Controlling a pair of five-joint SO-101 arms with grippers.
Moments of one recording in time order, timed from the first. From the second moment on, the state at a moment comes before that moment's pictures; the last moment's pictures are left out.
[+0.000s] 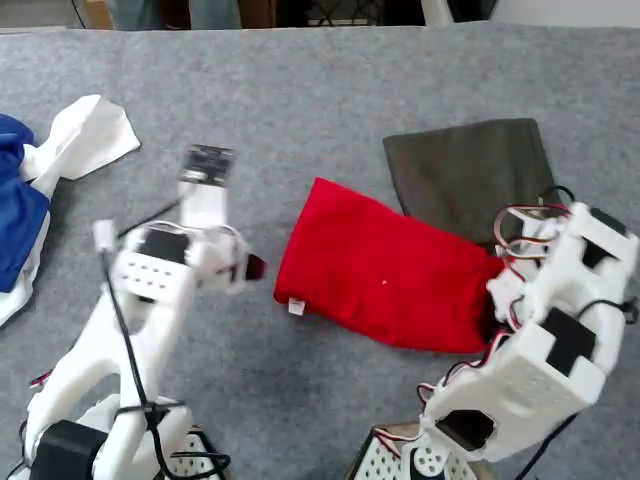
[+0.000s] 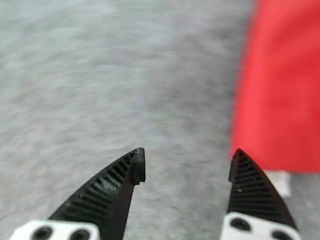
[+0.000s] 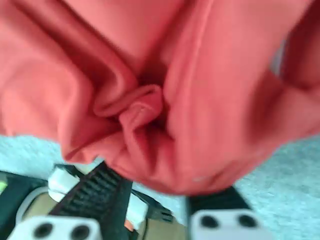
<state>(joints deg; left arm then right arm) 12.7 -28.2 47.5 56.7 2.3 40.2 13.9 19.2 90.1 37.8</state>
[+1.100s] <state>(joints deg) 16.4 -2.2 40.9 54.9 5.3 16.0 12.4 8.1 98.1 27.9</state>
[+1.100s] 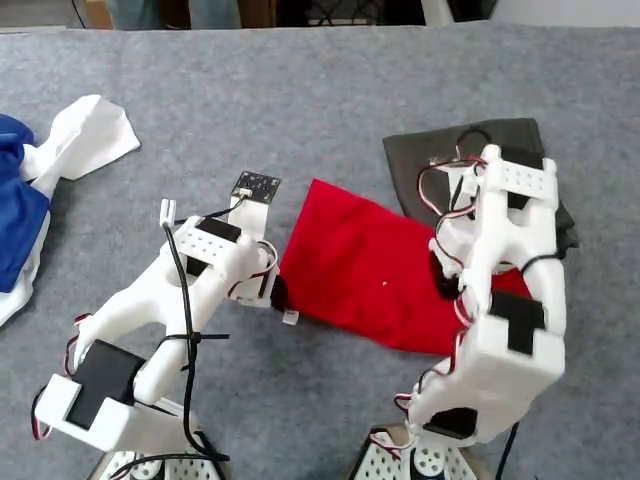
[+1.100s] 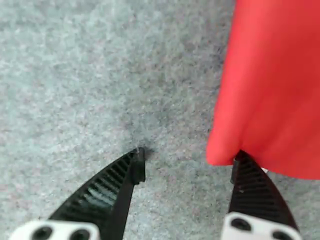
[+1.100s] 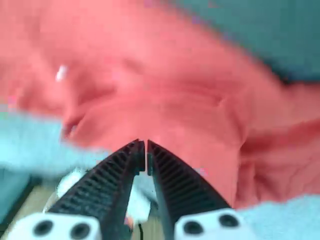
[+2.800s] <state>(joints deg) 16.4 -2.2 40.9 54.9 5.3 22.0 -44.5 47.0 98.0 49.9</state>
